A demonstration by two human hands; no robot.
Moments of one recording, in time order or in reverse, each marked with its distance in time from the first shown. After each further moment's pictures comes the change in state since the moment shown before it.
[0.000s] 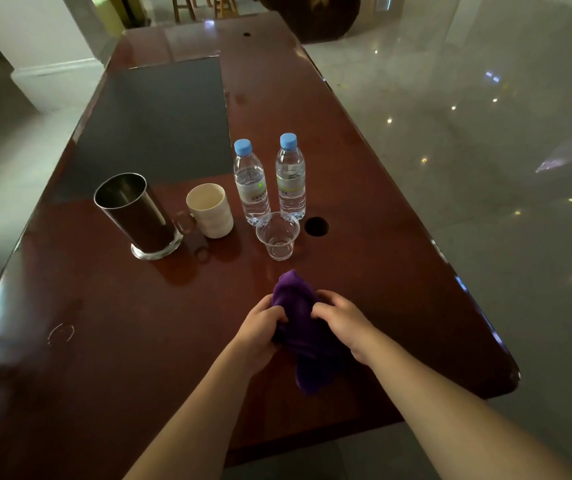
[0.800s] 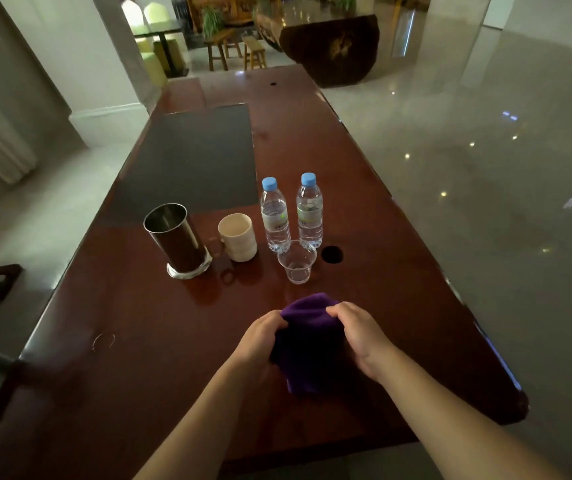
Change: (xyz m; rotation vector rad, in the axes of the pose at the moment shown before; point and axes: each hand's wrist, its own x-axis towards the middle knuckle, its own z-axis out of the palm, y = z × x) left_hand -0.058 0.033 -0.012 0.155 0.075 0.115; right_hand -0.050 -0.034 0.004 0.123 0.023 -0.193
